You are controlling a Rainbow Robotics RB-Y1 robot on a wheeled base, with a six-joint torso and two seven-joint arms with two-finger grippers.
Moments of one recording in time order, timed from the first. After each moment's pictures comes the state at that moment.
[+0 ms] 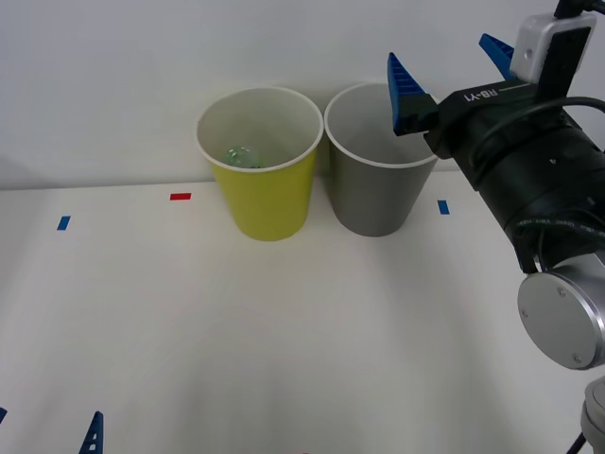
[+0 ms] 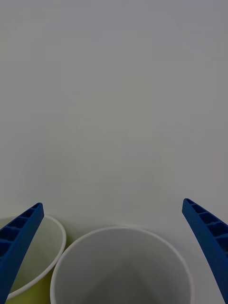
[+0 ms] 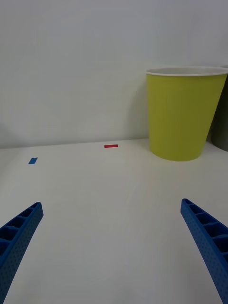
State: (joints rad) right arm -0.08 -0.19 0.07 -2.40 -0.25 0.59 1.59; left arm 1.13 0.50 -0.22 -2.09 0.33 -0.73 -1.64
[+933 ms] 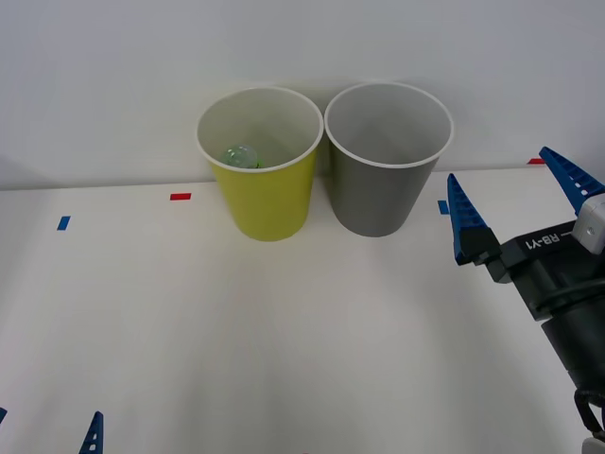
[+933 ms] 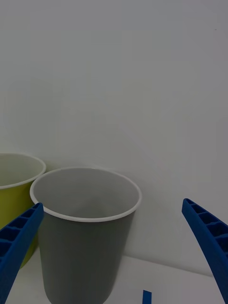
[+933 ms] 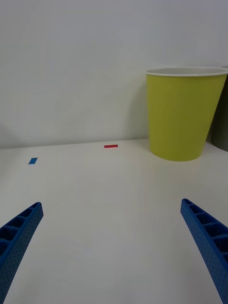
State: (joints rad) right arm 0.44 -0.44 0.09 -2.41 -0.25 0.06 1.59; left arm 1.13 0.50 -0.22 -2.09 0.33 -0.73 -1.64
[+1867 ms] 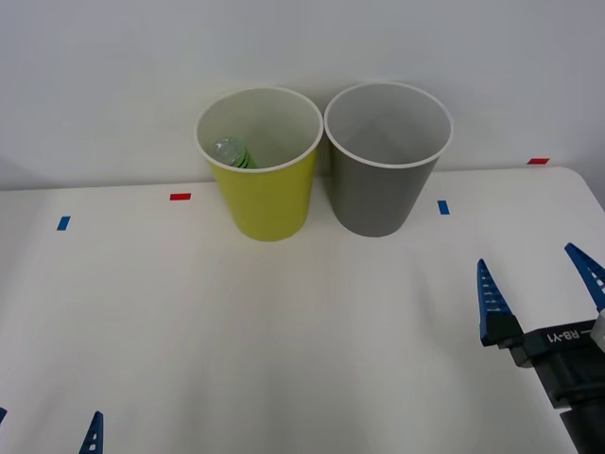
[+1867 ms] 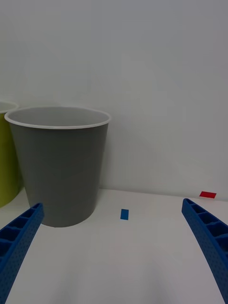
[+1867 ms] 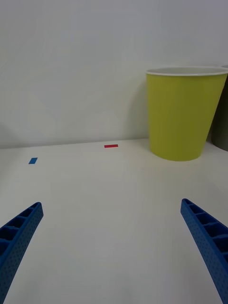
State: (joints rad) right arm 0.71 -0.41 0.10 -2.22 -0.22 -0.26 1.57; left arm 1.13 0.50 -0.22 -2.09 0.33 -0.73 -1.64
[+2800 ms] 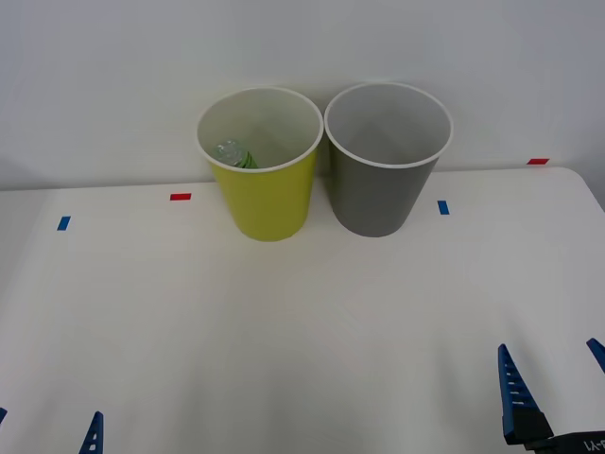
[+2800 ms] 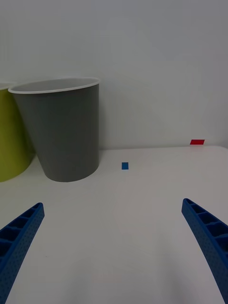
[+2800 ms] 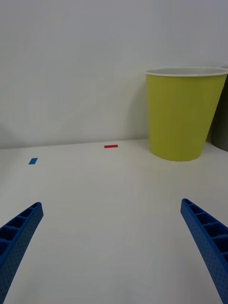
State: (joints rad) right arm 0.99 -0.43 0.16 -2.22 -0.26 -0.43 1.52; left arm 1.13 0.50 -0.22 -2.09 0.33 -0.73 -1.64
